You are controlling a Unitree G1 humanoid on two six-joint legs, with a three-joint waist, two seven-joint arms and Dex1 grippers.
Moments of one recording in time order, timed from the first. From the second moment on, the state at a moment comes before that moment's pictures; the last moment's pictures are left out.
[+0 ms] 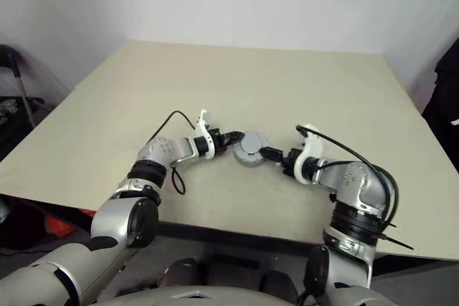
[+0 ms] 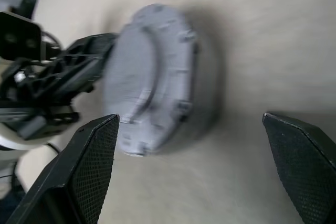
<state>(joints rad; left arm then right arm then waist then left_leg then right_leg) -0.84 -0.01 0.31 0.87 -0.61 0.90 -0.49 -0.47 -0.08 -0.50 -0.13 0.40 1.55 0.38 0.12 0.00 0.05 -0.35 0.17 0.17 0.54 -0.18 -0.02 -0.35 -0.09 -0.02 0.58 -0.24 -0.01</state>
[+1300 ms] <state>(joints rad) -0.86 0.03 0.35 0.87 -0.58 0.86 -0.46 -0.64 0.08 -0.61 0.23 0.48 1.36 0.25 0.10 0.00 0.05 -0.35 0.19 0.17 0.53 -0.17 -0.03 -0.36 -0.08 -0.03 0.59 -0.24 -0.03</state>
